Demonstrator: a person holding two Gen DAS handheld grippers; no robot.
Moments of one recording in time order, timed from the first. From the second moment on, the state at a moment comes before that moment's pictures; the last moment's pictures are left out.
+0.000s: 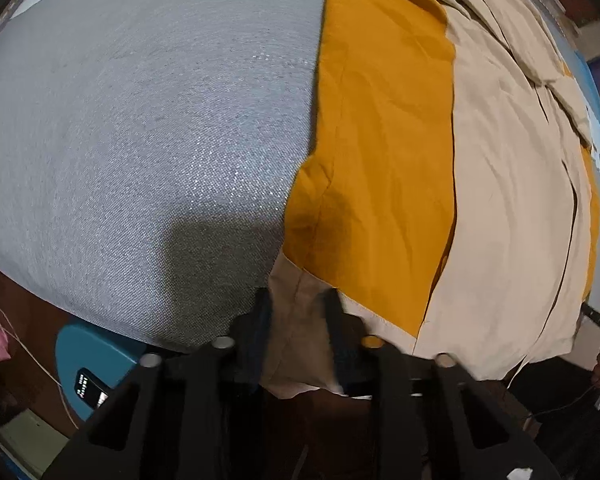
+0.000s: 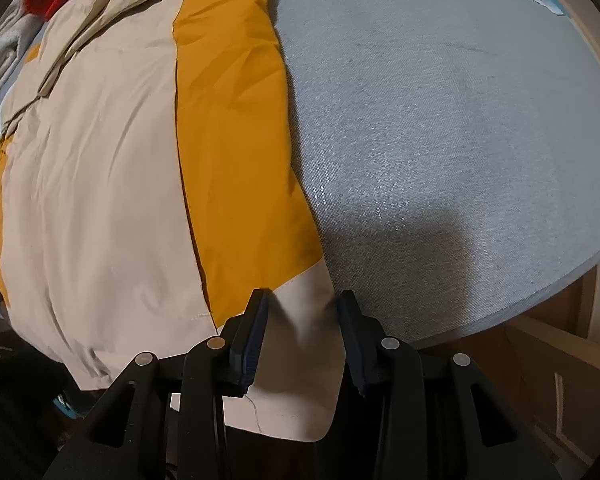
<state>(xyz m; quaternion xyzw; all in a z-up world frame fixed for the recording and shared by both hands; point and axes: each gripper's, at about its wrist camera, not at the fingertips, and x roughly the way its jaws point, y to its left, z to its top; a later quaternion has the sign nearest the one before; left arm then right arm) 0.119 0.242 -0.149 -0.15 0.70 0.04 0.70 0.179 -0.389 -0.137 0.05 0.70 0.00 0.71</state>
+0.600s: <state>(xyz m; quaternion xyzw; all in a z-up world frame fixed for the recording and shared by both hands) 0.115 0.214 -0.149 -0.12 0.70 0.02 0.70 0.182 -0.372 -0.135 0.05 0.70 0.03 0.72</state>
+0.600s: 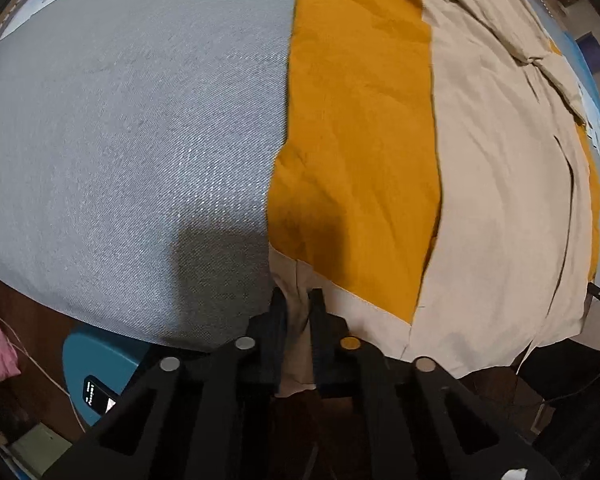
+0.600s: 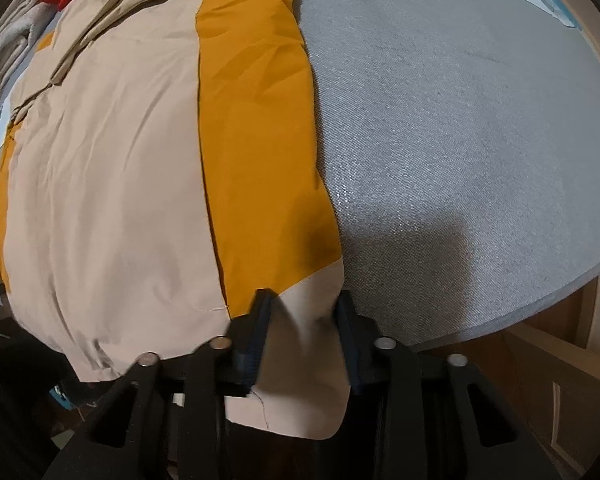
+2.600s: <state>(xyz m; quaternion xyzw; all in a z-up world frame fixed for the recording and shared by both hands) 0.020 0.182 0.029 -0.10 0.55 -0.12 0.82 0.080 -0.420 0.072 0.13 0.51 0.14 0.84</state>
